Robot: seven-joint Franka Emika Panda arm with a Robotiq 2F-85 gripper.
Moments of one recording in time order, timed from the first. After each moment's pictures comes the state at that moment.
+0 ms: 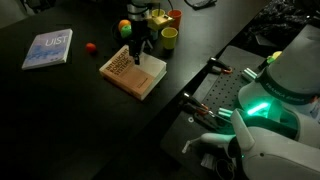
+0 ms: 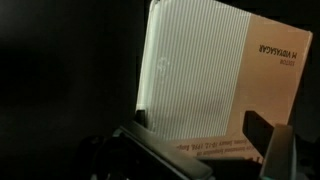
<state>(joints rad) -0.11 0.41 0.20 -2.32 0.42 2.54 -0.55</state>
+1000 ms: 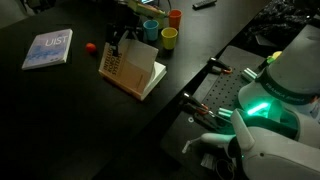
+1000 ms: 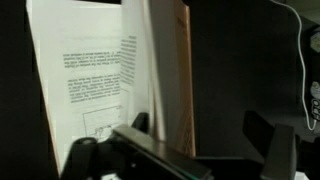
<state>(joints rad) -0.11 0.32 0.24 -2.27 0.71 2.32 -0.49</state>
